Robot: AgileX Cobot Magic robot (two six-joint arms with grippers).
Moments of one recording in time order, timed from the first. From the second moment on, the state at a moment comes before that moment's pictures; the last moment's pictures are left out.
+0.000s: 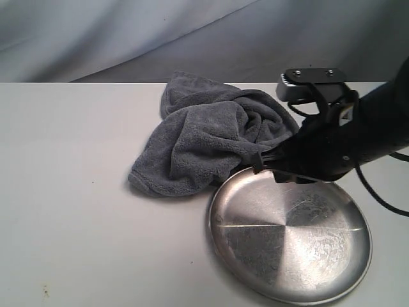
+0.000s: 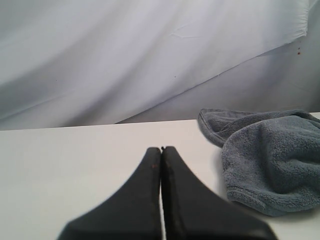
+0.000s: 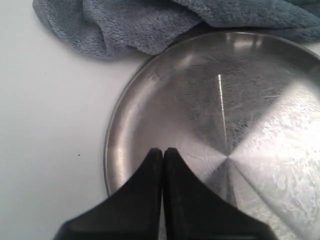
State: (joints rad) left arm -0.13 0.00 0.00 -0.12 0.13 0.11; right arm 0.62 1.45 -0.94 0.24 0.65 0.02
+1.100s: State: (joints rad) left arm -0.13 0.00 0.00 -0.12 0.13 0.11; right arm 0.83 1.72 -1.22 -0.35 0.70 0.65
